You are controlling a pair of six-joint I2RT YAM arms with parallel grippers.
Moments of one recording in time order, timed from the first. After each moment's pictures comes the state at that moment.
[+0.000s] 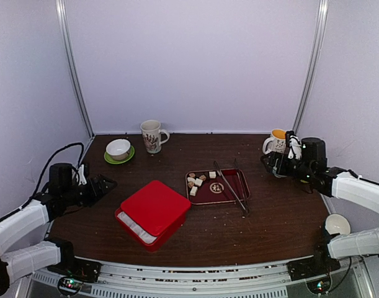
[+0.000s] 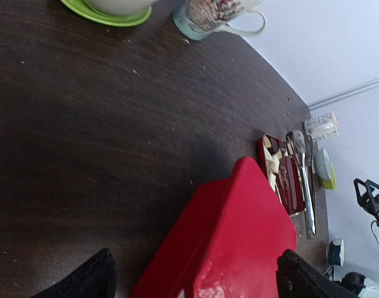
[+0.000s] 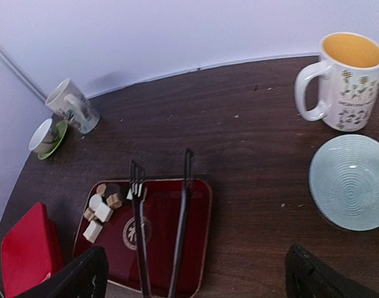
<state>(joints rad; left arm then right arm) -0.14 0.84 0.36 -0.10 0.43 -0.66 0.29 1.10 0.62 0.04 -0.10 0.39</state>
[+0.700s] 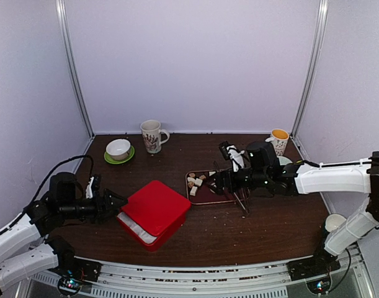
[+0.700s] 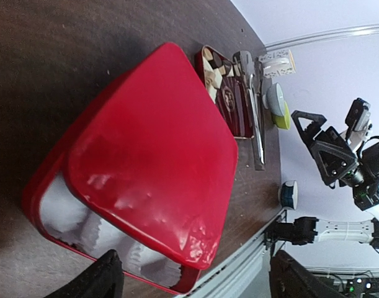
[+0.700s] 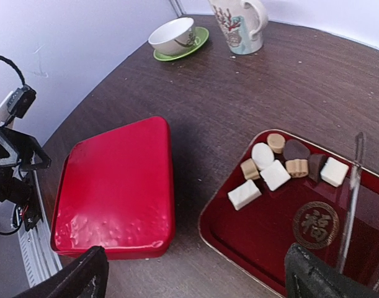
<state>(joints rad) -0.49 0.57 0.35 -0.32 0.44 -0.94 0.79 1.46 0.84 0.12 -0.20 0.33</state>
